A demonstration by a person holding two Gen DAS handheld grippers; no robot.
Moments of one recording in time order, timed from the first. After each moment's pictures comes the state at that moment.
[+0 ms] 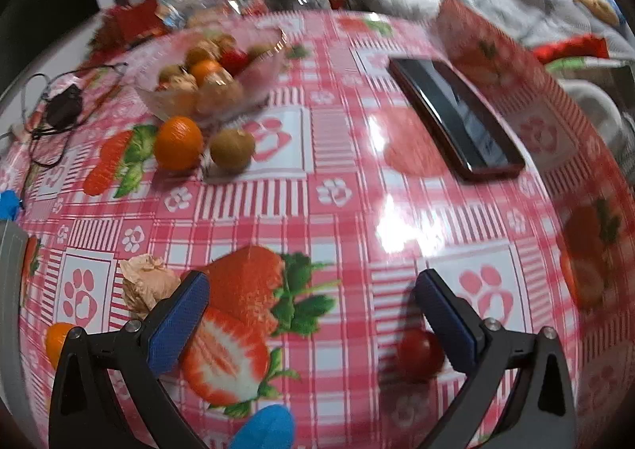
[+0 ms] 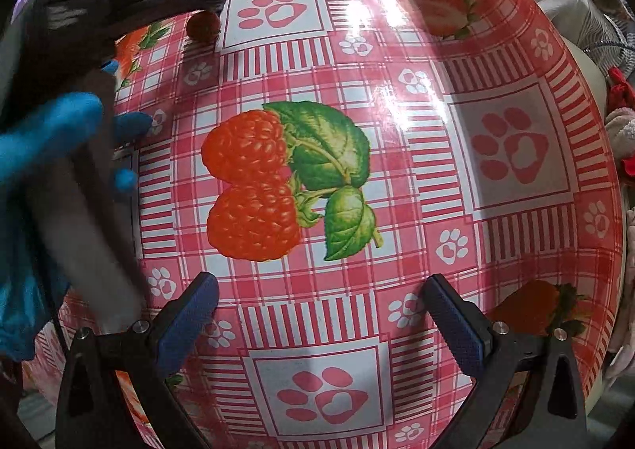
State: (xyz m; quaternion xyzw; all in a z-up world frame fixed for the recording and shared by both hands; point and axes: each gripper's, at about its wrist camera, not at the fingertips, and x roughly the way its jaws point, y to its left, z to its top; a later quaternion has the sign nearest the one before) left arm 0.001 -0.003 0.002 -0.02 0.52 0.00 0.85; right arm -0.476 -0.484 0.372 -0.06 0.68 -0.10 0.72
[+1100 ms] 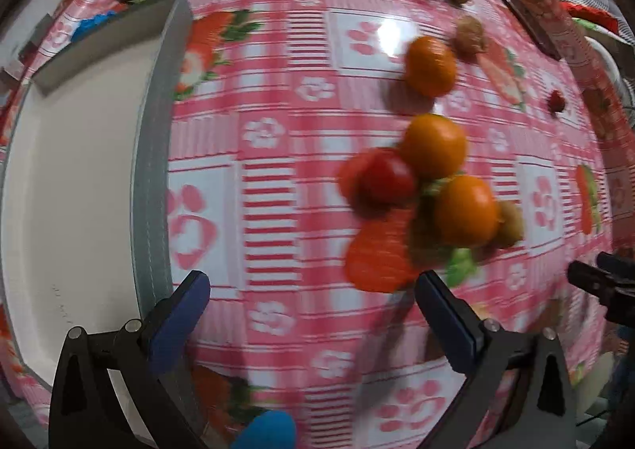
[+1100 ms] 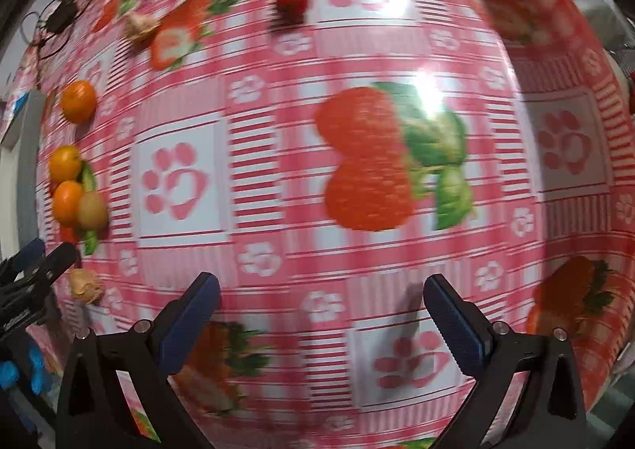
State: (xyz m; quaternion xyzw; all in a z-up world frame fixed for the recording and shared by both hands) left arm -0.166 0.210 0.006 -0.02 0.65 0.00 0.76; right arm -0.465 -0.428 0.367 -0.04 0.72 -0.06 0.69
